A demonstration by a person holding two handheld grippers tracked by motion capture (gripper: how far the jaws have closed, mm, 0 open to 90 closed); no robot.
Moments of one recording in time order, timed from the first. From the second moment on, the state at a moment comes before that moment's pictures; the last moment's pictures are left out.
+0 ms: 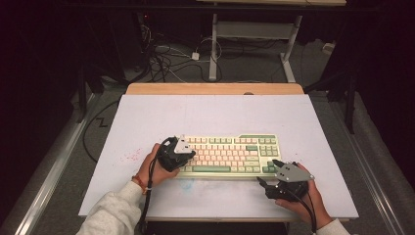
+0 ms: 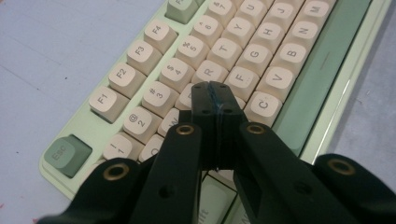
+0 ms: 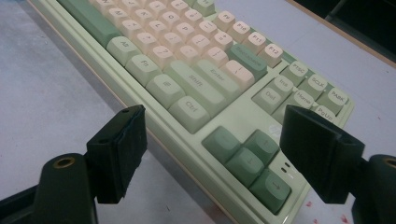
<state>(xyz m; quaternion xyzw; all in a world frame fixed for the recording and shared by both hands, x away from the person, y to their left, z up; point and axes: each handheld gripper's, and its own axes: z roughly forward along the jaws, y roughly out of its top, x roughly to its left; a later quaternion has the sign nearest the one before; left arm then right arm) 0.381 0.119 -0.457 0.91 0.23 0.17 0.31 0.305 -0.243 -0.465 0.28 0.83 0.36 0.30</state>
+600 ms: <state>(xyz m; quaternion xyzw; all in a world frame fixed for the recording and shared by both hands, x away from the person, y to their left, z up) 0.373 0.128 -0.438 0.89 0.23 0.21 0.35 0.304 -0.244 -0.464 0.28 0.83 0.36 0.31</state>
